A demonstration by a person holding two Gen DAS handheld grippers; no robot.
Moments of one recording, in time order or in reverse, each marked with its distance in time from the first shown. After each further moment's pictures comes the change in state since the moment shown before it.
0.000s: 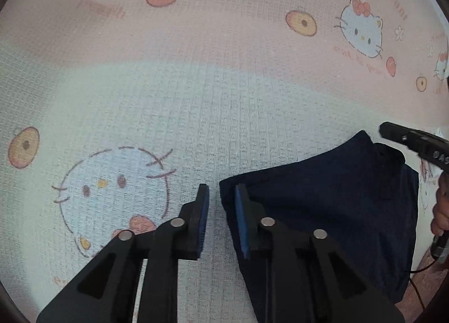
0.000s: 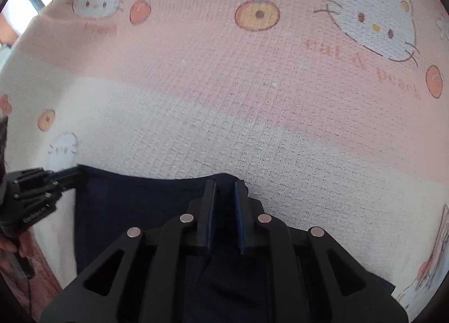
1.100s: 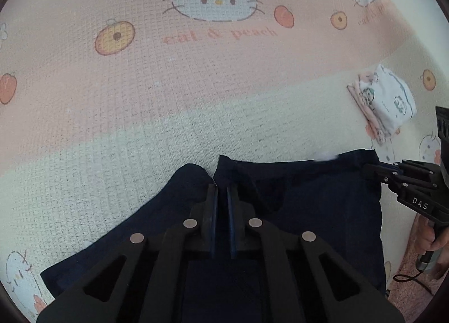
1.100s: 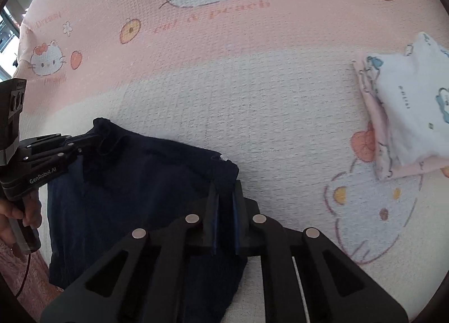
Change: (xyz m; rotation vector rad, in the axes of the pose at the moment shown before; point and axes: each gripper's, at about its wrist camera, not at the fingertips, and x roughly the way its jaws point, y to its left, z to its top) left arm 0.021 -0.193 0.048 0.359 -0.025 -0.224; right arm -0.067 -0.147 -0.131 0.291 -0.062 -0.123
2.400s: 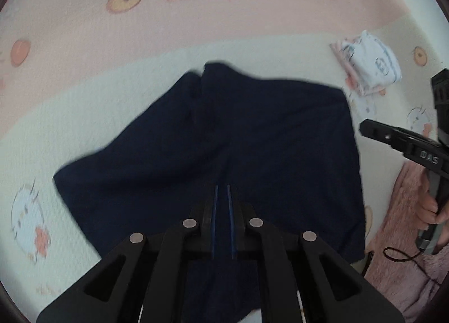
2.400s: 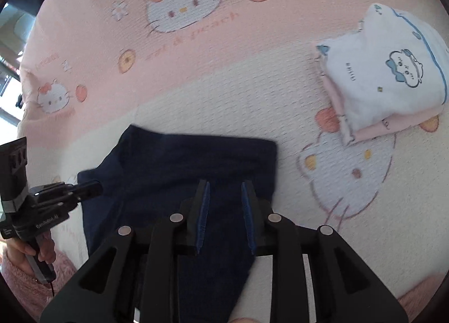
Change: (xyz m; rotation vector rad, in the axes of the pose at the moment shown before) left arm -0.057 -0.006 -0.063 -0.047 0.251 0.035; right arm -0.033 0.003 -0.014 0.138 0.031 0.110
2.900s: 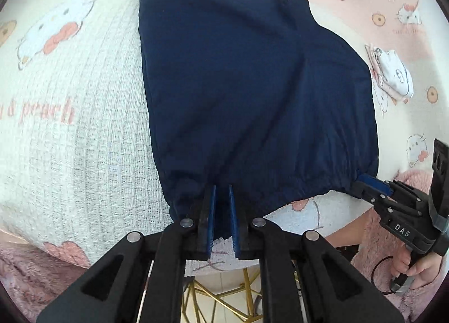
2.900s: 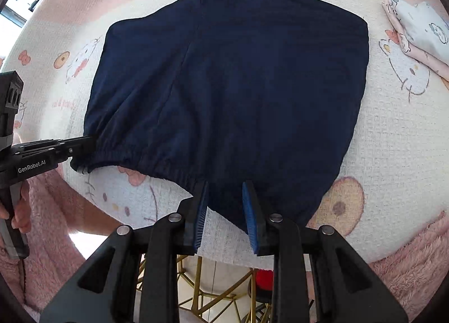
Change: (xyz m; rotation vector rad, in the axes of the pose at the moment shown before) left arm -0.001 0.058 -0.174 -0.378 0.000 -0.118; right arm 0.024 0.085 -0.153 -0.267 0.251 -0.096
